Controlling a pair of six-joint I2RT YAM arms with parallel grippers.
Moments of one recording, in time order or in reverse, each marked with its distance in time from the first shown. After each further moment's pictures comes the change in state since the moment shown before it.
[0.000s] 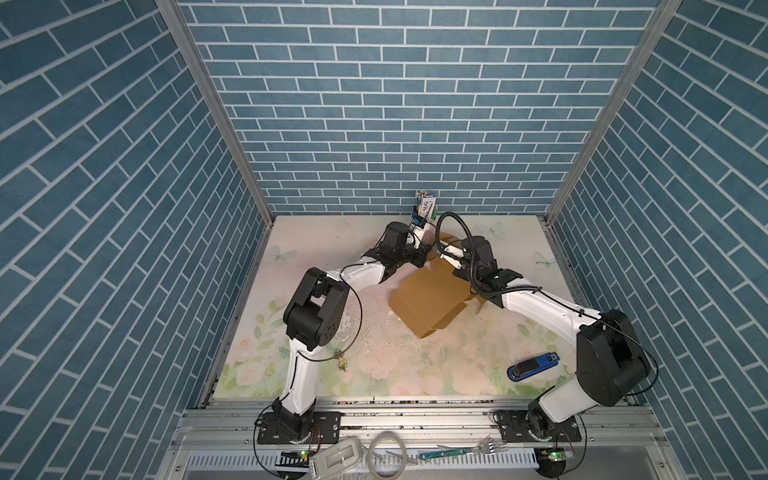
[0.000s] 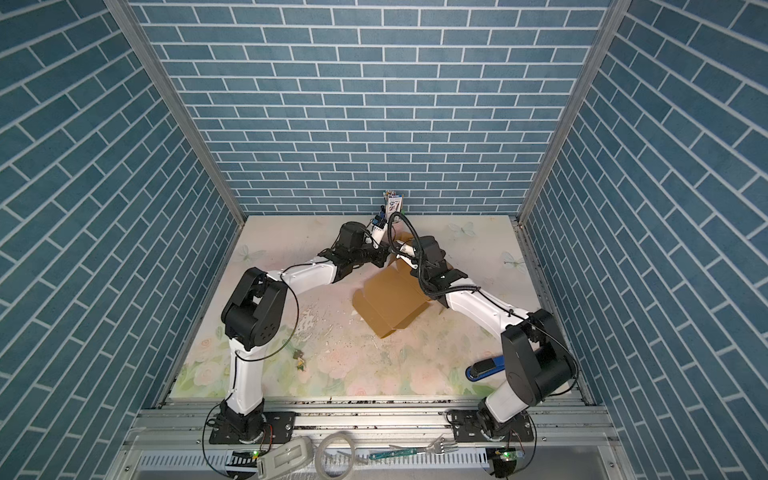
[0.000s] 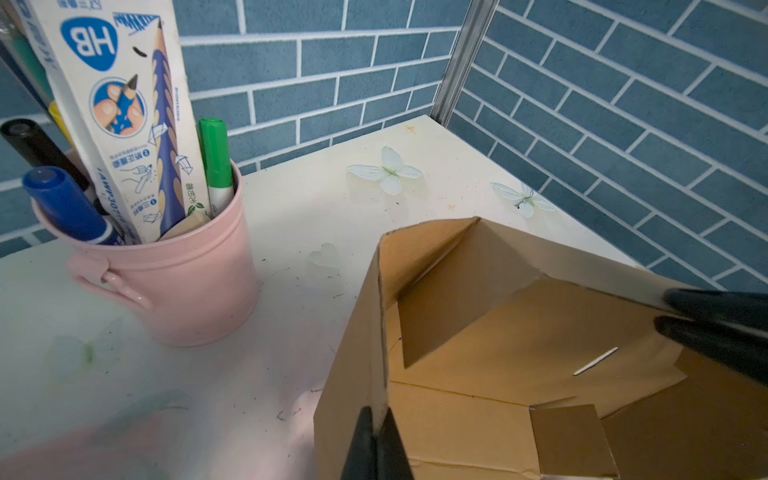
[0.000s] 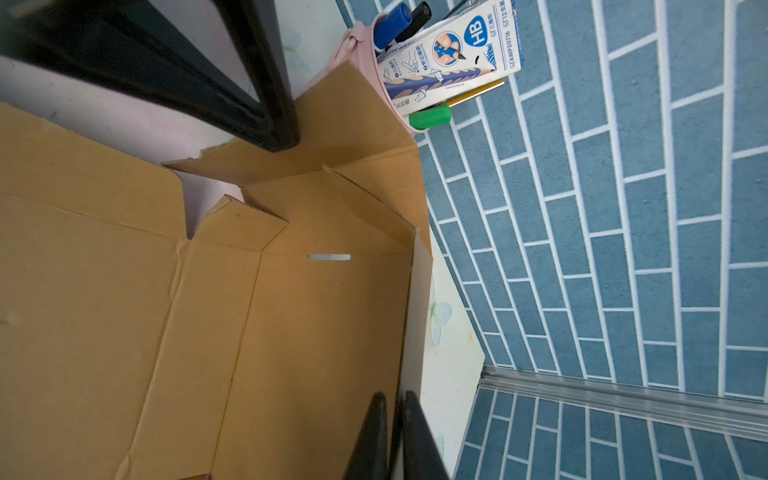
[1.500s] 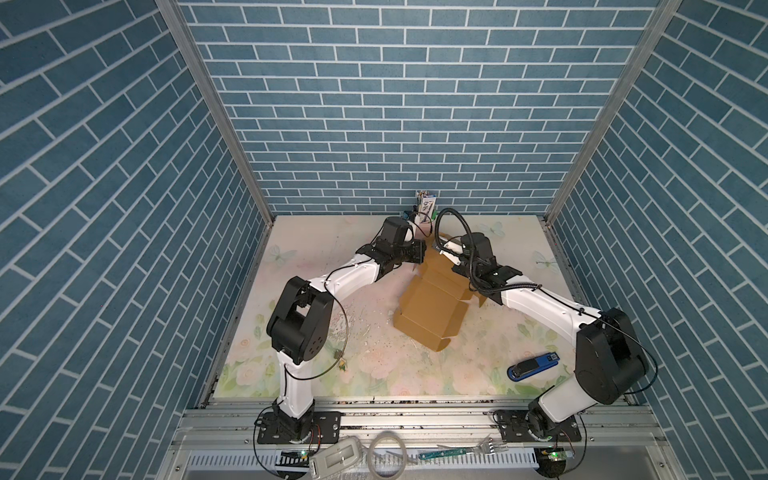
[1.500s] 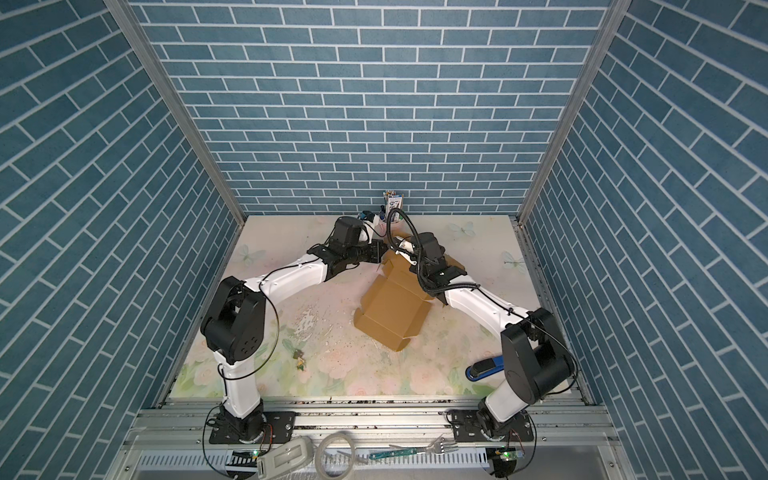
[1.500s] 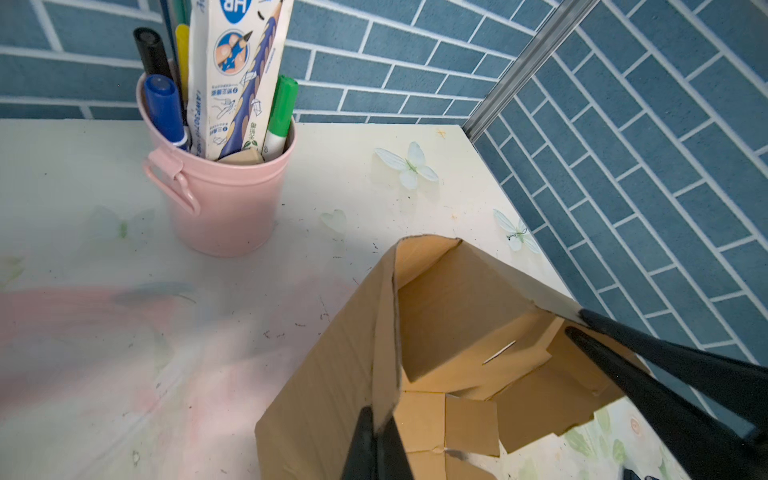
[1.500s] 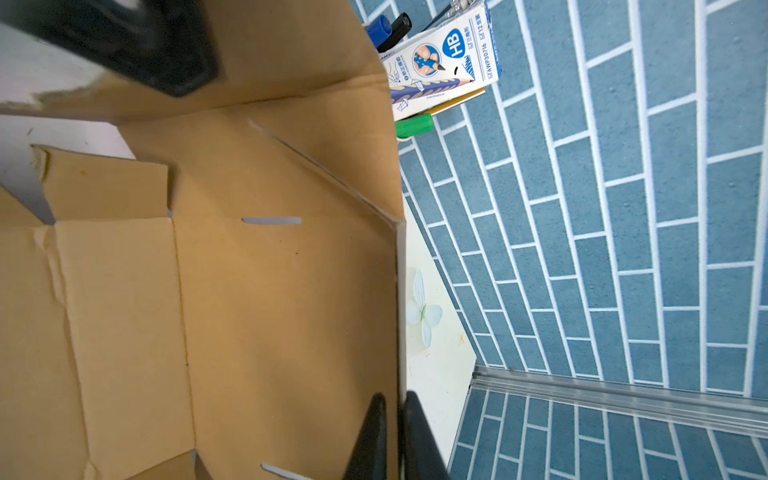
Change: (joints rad) left arm -0.019 -0.167 -0.049 -0.197 -0.098 -0.303; right arm 0.005 0.010 0.039 -0.012 0.017 0.000
